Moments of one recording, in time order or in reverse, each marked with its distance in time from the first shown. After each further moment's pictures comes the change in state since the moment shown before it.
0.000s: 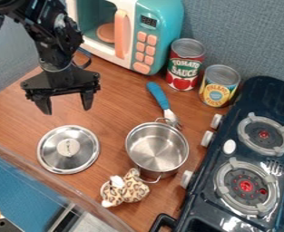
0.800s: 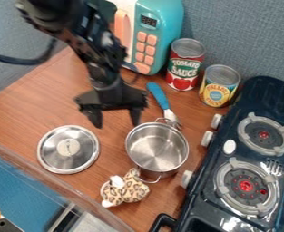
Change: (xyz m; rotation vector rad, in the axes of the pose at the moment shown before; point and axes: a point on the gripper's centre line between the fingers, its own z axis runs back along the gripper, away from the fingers) arm -0.035 -0.078 -0.016 -0.185 0.064 -0.192
